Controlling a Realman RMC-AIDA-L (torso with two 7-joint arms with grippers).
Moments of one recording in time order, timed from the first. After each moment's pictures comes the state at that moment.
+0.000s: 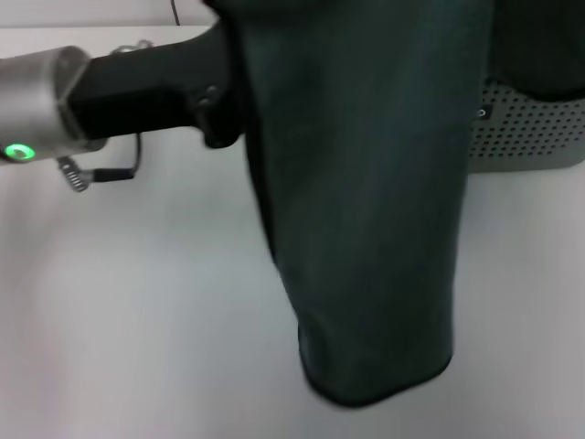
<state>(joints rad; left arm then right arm) -0.66 -2.04 0.90 0.57 1.43 1.96 -1.46 0.98 1.80 -0.85 -1.01 -1.37 -2.15 1.66</state>
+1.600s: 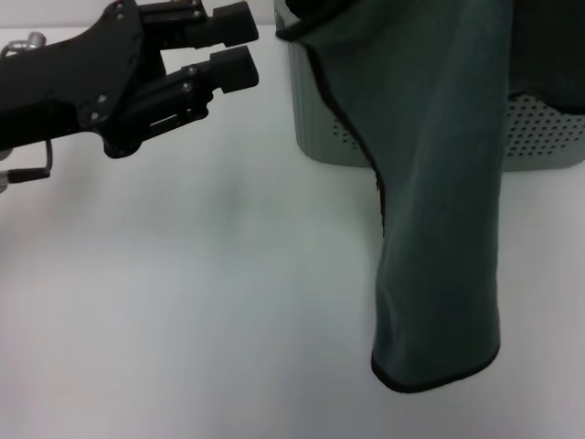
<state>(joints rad) -0.55 -1.99 0.87 0.66 1.37 2.01 -1.34 0.94 1.78 -0.84 -1.01 -1.44 -2.13 1.69</state>
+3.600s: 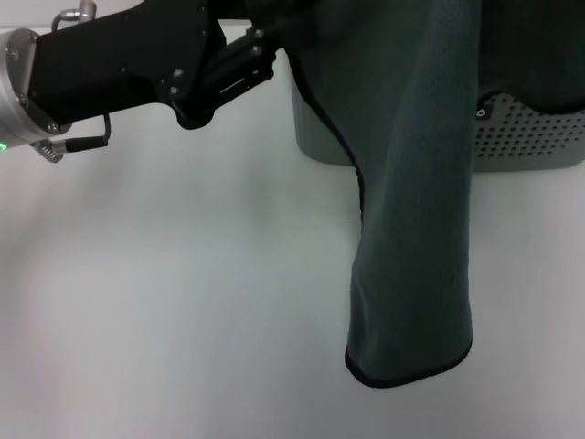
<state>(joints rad) -0.60 -2.07 0.83 0.71 1.42 1.94 -1.26 0.95 1.81 -0.85 -1.00 -1.45 -2.11 1.69</state>
